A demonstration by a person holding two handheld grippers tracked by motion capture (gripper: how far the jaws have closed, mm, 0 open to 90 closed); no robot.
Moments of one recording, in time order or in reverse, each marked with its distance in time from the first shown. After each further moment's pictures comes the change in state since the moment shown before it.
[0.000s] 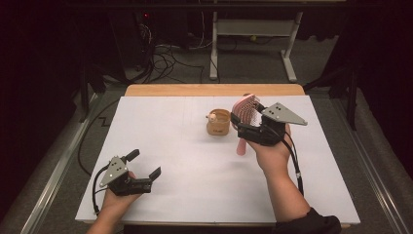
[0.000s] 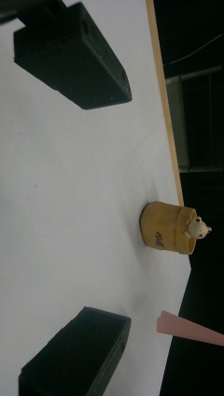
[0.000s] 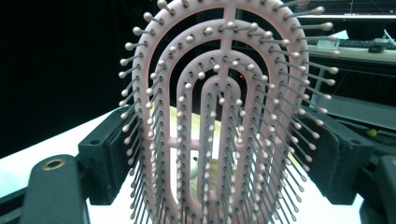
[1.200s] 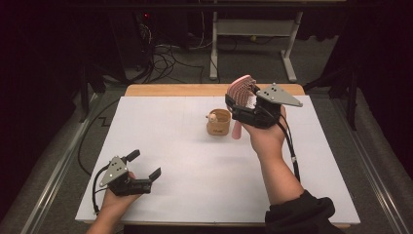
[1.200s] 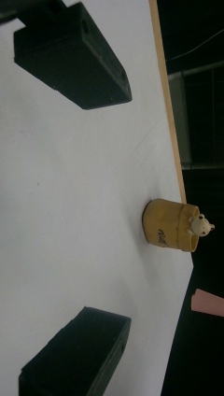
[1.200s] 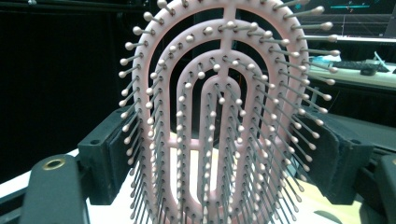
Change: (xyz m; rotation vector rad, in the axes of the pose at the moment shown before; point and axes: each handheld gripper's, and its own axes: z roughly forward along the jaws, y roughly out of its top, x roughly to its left) left arm 0.001 -0.001 0.000 0.007 -0.014 -0.002; right arm -0.001 0.037 0.023 -0.053 -0.019 -0.018
